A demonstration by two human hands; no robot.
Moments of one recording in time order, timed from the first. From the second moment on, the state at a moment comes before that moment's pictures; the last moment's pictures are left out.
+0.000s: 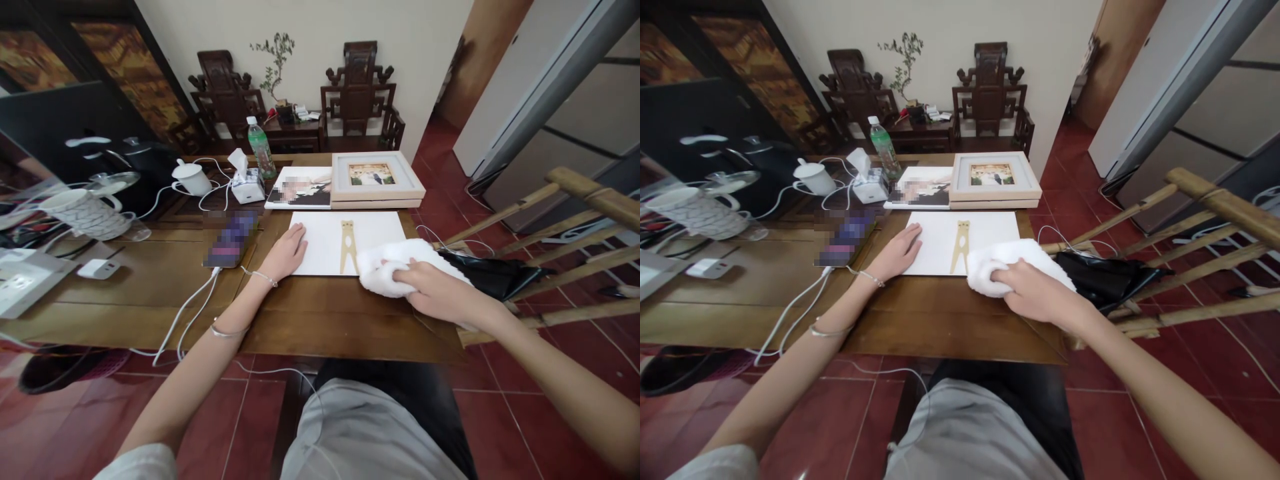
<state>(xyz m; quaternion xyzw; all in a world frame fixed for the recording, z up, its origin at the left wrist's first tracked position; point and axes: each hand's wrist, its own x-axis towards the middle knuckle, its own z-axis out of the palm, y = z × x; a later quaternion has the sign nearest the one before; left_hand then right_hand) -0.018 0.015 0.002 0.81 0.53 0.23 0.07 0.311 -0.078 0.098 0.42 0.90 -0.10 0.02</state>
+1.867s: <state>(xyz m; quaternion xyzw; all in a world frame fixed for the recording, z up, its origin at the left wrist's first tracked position) -0.019 0.018 0.000 0.82 0.52 0.24 0.07 0.196 0.011 0.072 0.47 0.88 -0.08 -0.07</state>
